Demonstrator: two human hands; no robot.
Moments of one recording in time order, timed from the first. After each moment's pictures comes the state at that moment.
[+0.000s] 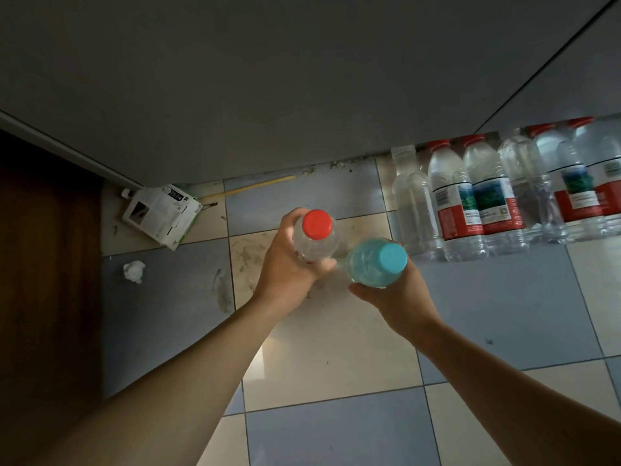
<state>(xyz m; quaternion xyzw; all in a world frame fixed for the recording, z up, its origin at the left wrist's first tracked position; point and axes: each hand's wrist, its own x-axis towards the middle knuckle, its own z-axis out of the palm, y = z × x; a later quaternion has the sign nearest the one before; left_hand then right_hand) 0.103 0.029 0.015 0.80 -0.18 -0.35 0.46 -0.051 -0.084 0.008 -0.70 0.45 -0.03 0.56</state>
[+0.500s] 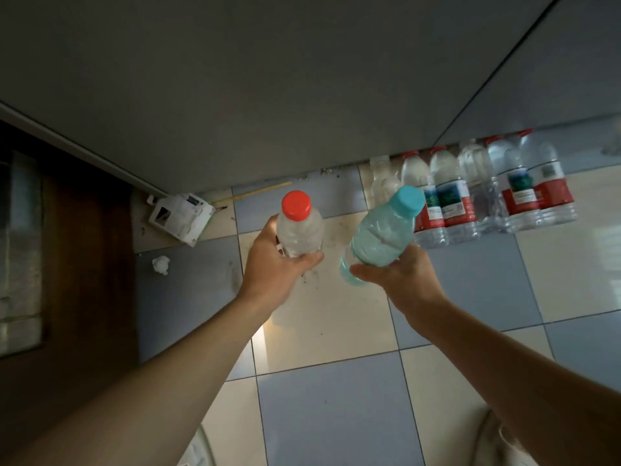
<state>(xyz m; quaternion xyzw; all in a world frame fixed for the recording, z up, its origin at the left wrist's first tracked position) 0.093 0.051 0.108 0.79 -0.13 -0.36 0.48 -0.069 -0.090 0.102 -0.61 0.46 -0.05 0.65</state>
